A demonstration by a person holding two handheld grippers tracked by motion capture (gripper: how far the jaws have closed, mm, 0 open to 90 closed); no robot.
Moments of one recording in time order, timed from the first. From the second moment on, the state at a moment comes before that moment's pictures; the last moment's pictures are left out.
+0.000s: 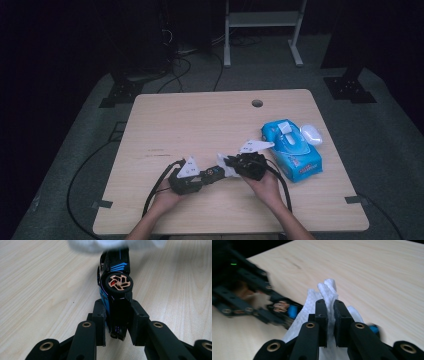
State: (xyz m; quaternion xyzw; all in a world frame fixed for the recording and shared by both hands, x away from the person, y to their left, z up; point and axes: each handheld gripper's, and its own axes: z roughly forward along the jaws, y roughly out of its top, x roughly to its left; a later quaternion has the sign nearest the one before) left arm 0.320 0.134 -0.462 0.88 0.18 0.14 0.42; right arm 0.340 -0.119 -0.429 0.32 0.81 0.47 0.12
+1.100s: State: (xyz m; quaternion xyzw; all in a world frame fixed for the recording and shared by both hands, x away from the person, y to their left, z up) left arm 0.321 0.135 -0.463 0.88 0.18 0.14 0.43; right arm 0.344 -0.140 -0.429 0.35 0.80 0.46 0.15
